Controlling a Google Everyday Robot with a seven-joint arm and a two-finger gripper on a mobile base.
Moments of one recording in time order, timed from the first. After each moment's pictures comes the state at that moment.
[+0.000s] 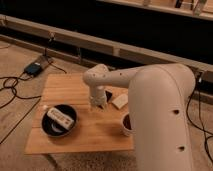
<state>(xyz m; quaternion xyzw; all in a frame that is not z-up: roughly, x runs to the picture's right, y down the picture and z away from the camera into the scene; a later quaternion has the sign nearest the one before) -0.038 0.140 0.838 -0.32 0.26 0.58 0.70</state>
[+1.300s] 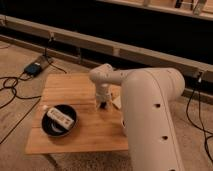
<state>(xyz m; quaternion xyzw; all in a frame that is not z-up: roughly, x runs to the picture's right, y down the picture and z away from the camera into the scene) -0.005 0.129 0.892 -0.31 0.28 0.59 0.69</state>
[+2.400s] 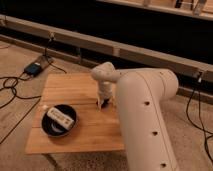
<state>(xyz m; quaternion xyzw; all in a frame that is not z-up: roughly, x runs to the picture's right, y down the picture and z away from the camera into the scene) 0.017 0.110 0.924 -0.29 0.29 0.58 0.70</state>
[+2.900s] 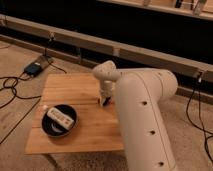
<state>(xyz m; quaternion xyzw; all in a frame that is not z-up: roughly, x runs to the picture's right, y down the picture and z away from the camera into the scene) 0.030 0.100 0.935 -0.27 0.29 0.59 0.70</state>
